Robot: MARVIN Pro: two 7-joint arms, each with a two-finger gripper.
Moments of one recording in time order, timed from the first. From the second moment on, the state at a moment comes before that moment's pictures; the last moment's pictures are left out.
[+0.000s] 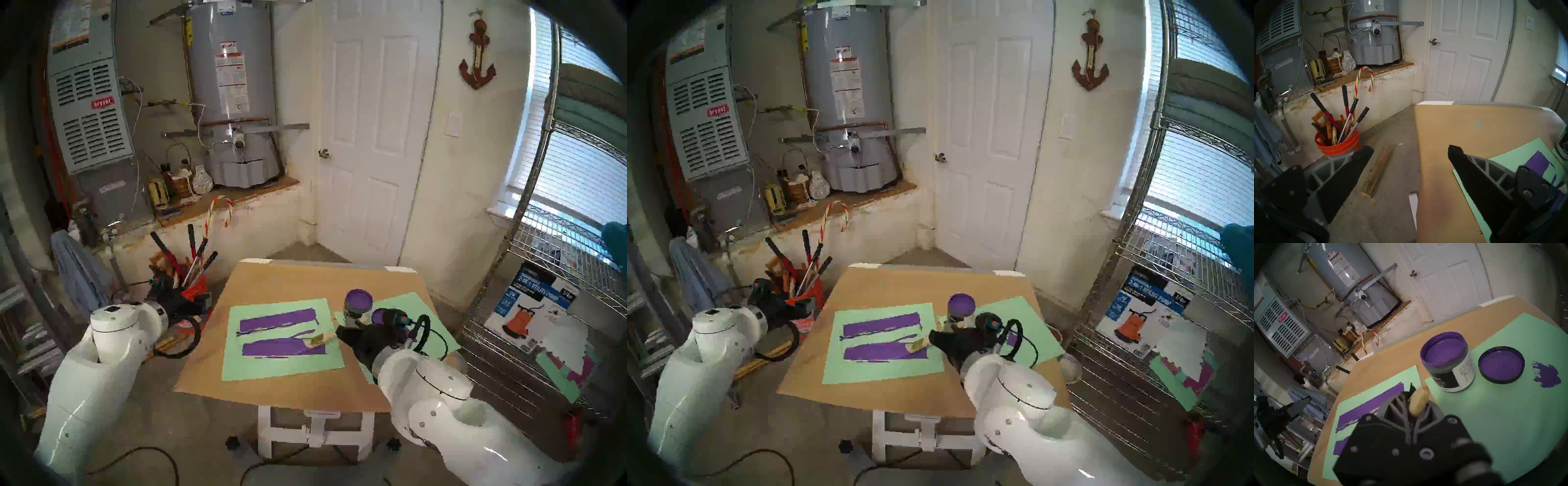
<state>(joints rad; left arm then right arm) 1.78 -0.94 -1.66 -1.87 -0.67 0.54 0.03 -1.73 -0.98 1.01 -2.21 1.08 0.19 -0.71</state>
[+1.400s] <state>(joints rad) 1.78 -0.94 -1.66 -1.87 -0.67 0.54 0.03 -1.85 -0.86 1.18 -2.33 1.20 0.18 -0.65</state>
